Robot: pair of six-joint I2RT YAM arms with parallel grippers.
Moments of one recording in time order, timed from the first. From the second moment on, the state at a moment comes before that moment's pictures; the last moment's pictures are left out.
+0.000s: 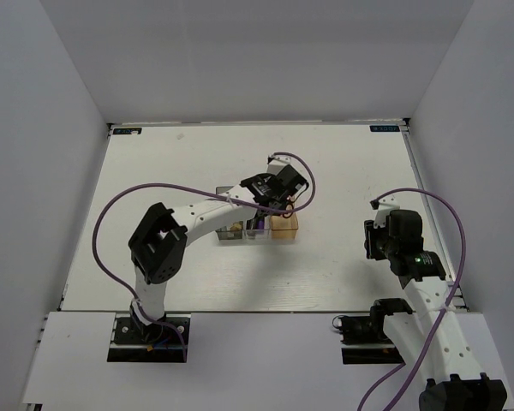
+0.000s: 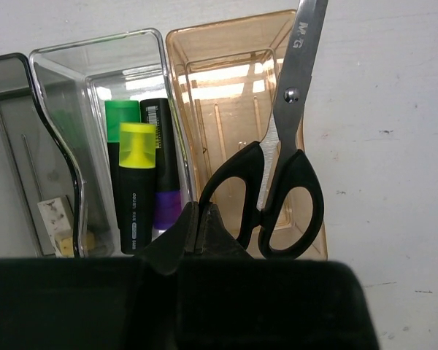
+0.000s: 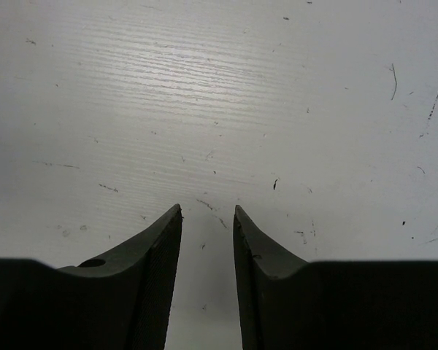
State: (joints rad) left arm -0.92 1.92 1.57 -0.64 -0.49 -0.64; right arm 0.09 0.66 0.55 -0.67 -0.05 -0.11
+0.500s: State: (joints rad) left arm -0.92 1.99 1.61 -0.70 -0.49 -0.65; right arm 0.09 0.66 0.55 -0.67 -0.05 -0.11
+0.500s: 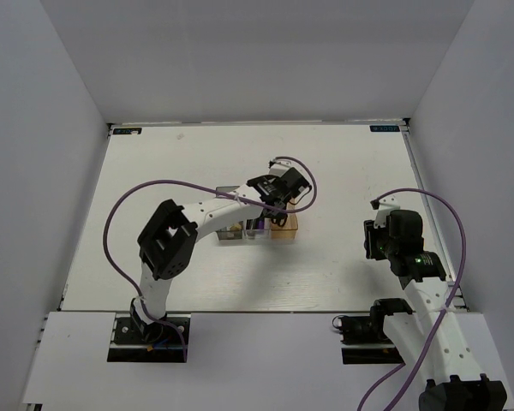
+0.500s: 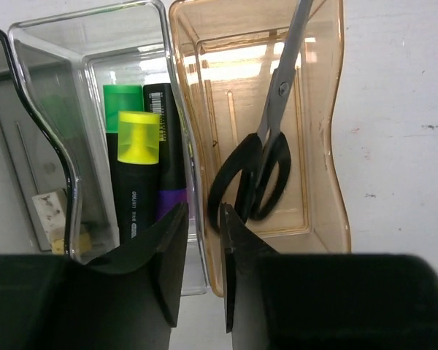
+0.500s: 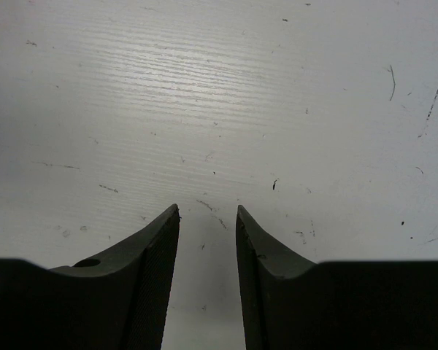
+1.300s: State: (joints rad) left arm -0.94 1.30 1.09 -0.63 -0.29 -0.50; right arm 0.09 0.66 0.55 -0.70 -0.22 -0.13
